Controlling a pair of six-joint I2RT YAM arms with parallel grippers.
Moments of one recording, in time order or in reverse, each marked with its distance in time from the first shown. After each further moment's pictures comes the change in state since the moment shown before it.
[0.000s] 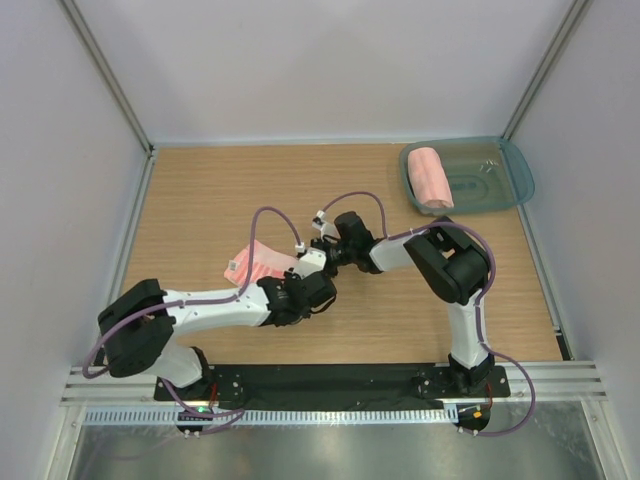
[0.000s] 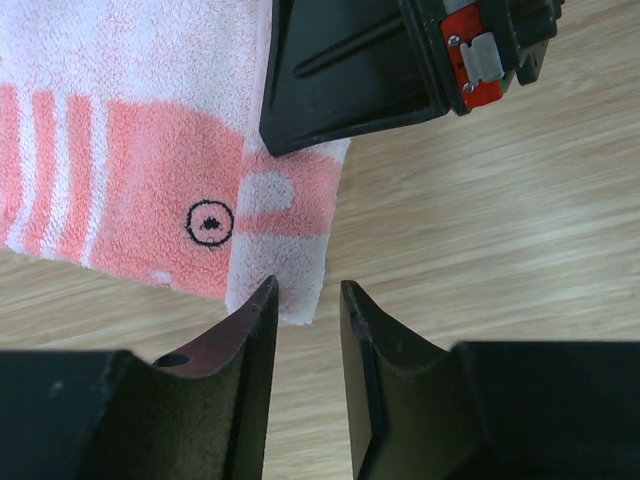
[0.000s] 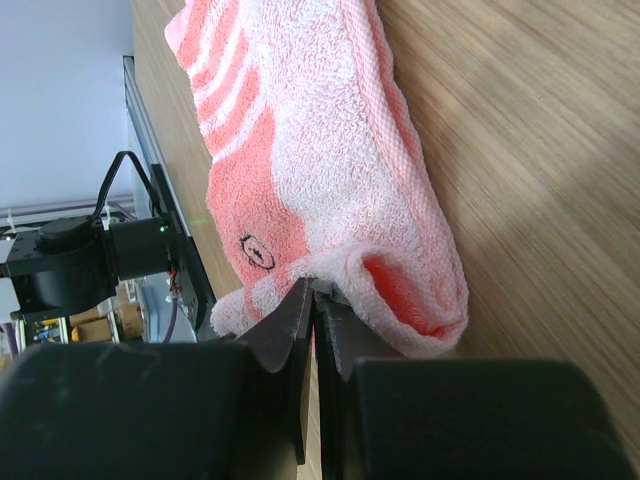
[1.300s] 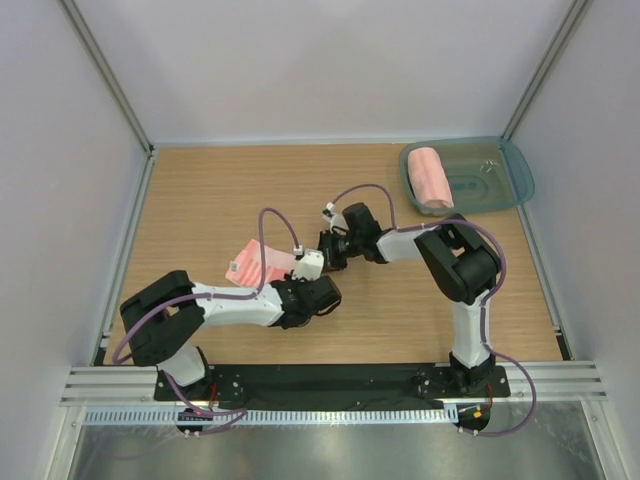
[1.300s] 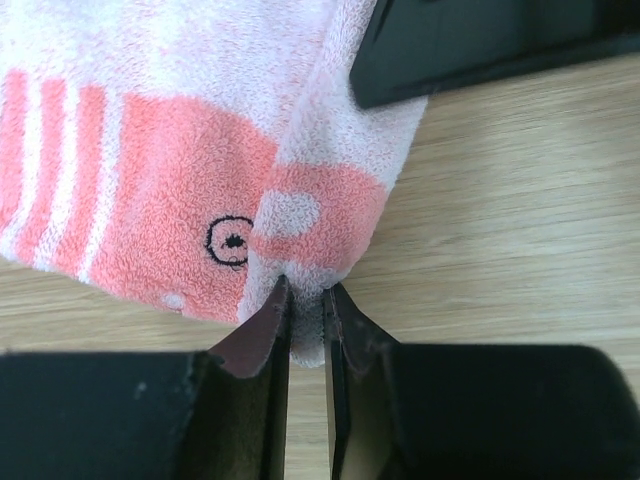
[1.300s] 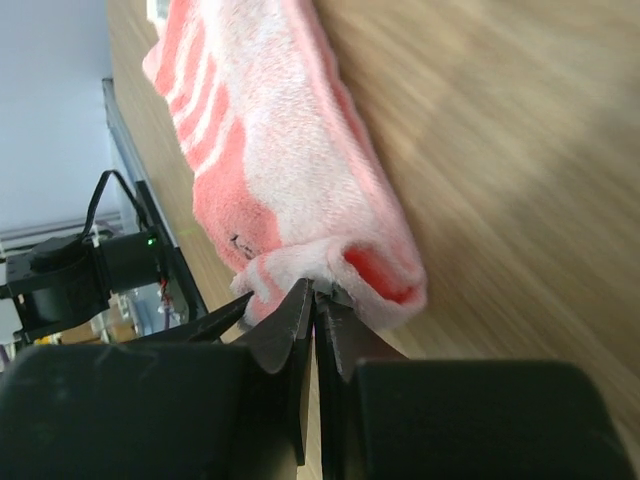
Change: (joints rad) left arm -0.005 0.141 -0.033 0.103 -0.138 -0.092; right arm -0.049 -0.021 0.040 -0.129 0.012 -0.048
